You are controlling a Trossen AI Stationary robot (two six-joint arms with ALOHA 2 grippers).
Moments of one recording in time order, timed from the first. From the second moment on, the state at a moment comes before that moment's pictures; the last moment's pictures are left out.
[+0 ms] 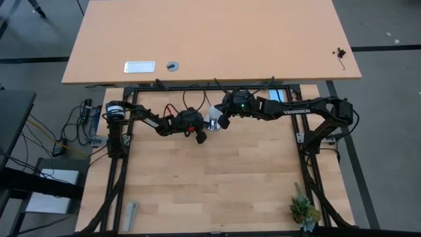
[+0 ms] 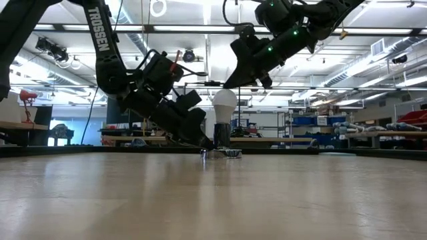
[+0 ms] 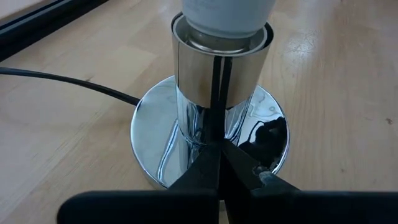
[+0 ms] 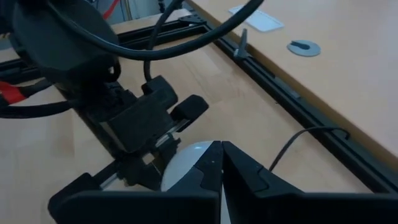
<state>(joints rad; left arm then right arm) 0.30 1.92 0.68 0.73 -0.07 -0.09 -0.29 1.57 0.97 0.14 0.13 0.12</state>
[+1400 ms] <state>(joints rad) 0.30 1.92 0.68 0.74 -0.05 -0.09 -0.31 1.56 1.13 -0.18 0.15 0.08</state>
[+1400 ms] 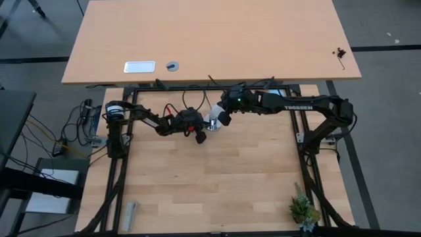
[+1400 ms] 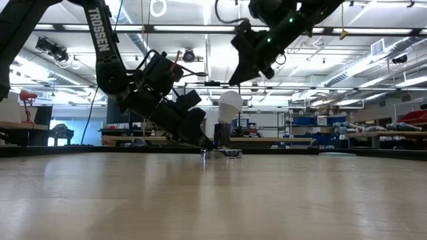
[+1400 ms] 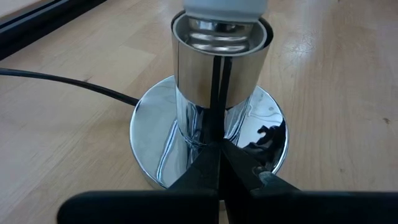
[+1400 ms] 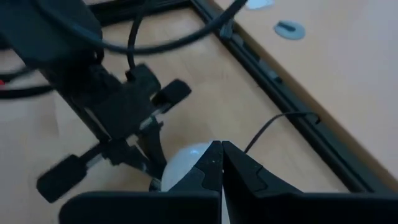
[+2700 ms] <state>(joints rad) 0.30 1.92 0.68 0.74 -0.05 -0.09 -0.27 1.62 1.13 -0.15 0.04 0.10</state>
